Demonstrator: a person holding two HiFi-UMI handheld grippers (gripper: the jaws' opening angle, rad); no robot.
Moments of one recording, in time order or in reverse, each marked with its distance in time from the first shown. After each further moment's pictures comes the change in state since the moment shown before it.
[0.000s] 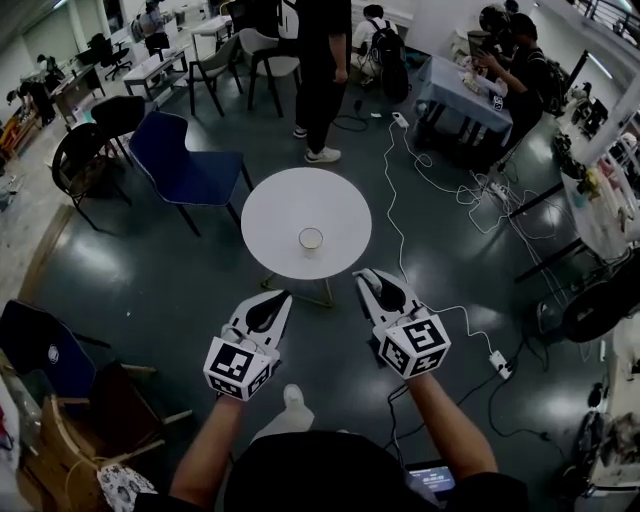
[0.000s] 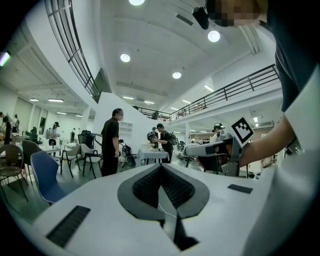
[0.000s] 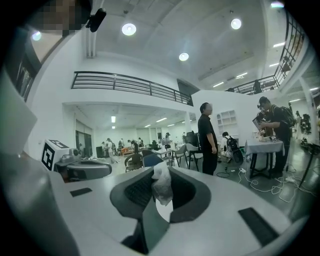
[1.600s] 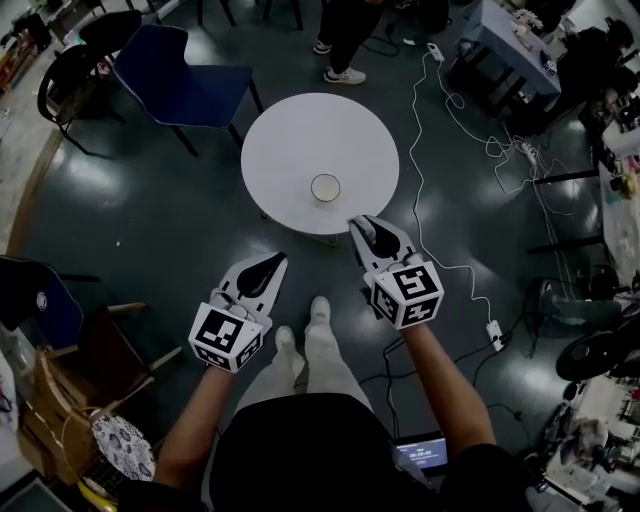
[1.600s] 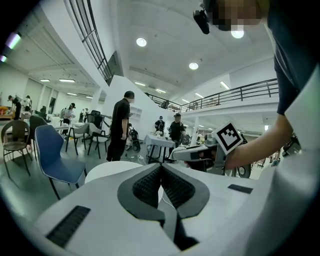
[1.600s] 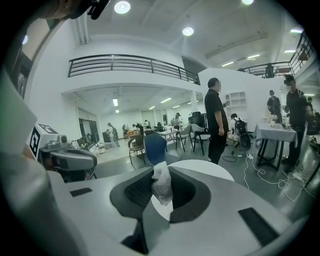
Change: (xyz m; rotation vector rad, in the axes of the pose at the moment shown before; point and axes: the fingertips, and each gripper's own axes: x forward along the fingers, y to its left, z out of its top) left arm 0.101 0.118 -0.107 -0.156 0.128 0.055; right arm 0.195 -0.087 -0.111 -0.013 0.230 0.078
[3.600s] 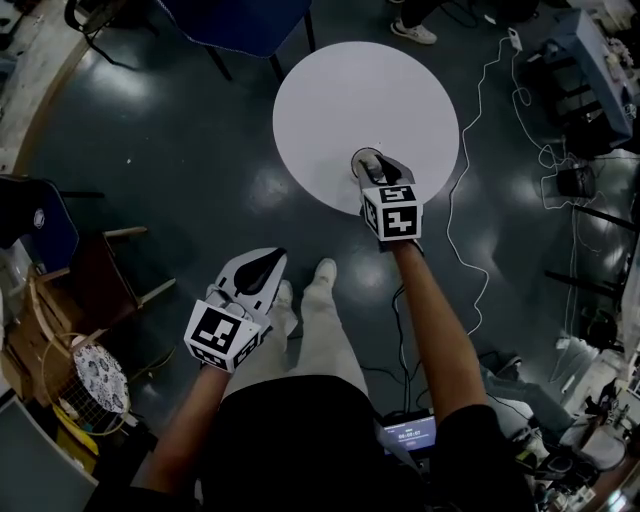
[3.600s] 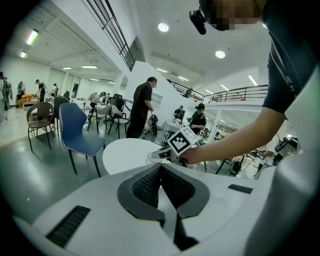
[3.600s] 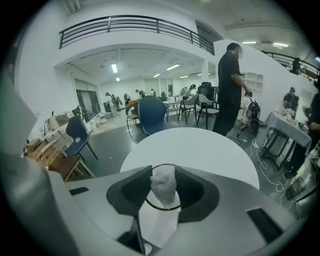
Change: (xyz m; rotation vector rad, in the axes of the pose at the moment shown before) left arm 0.050 0.070 -0.093 -0.169 0.157 0.210; right arm 0.238 -0.106 -0.127 -0.100 0.358 0.022
